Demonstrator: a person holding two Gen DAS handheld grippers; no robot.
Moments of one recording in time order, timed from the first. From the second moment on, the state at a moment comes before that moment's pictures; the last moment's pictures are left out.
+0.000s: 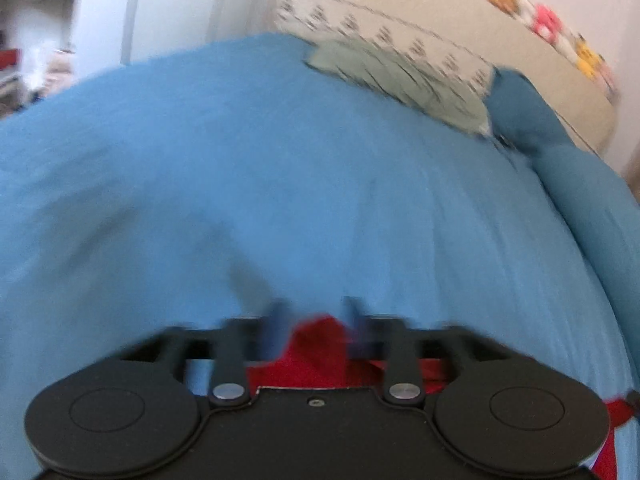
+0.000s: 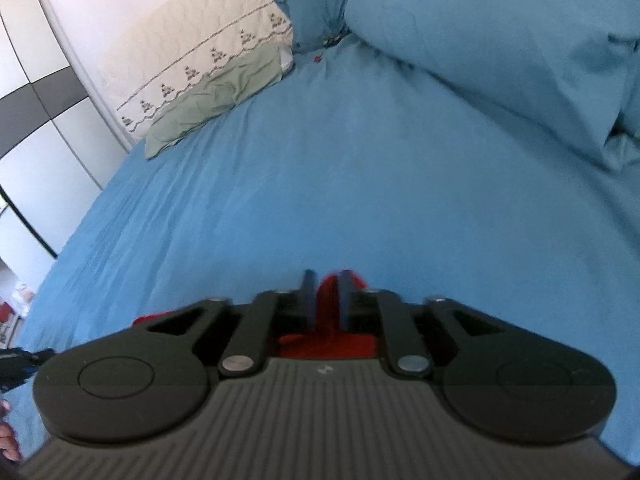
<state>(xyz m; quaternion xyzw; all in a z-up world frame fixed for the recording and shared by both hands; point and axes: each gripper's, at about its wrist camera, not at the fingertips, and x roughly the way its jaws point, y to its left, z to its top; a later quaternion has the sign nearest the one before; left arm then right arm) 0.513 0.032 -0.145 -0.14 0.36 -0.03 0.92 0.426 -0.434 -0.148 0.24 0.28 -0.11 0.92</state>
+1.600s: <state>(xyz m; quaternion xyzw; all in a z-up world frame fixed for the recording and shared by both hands) 0.312 -0.080 -0.144 0.01 0.41 -0.16 0.90 0.230 -0.343 -0.201 0.34 0.28 -0.19 0.87</state>
